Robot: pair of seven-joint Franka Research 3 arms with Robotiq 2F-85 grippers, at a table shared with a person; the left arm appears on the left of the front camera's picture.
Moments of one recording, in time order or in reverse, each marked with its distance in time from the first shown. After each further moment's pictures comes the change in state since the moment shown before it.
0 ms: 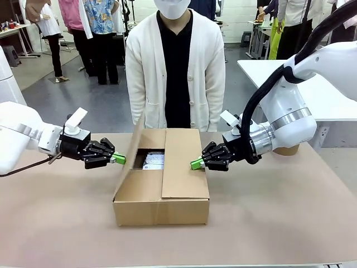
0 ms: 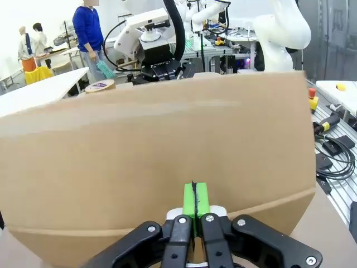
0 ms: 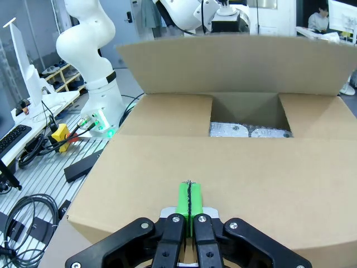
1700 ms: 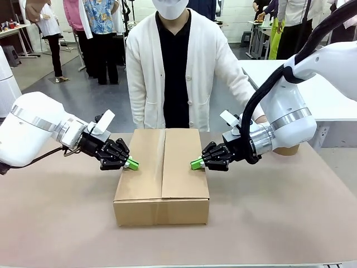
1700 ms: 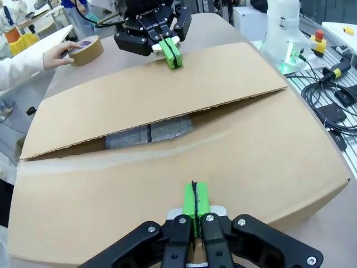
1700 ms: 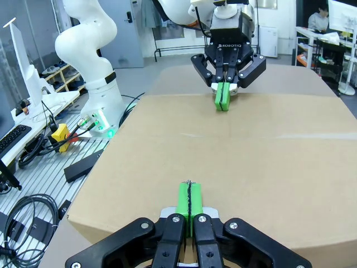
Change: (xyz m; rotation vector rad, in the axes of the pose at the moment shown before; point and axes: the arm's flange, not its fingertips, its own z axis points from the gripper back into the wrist) left arm 0.028 0.012 -0.041 -0.001 0.302 -0.078; right arm 0.000 0.000 0.000 0.000 0.000 0.000
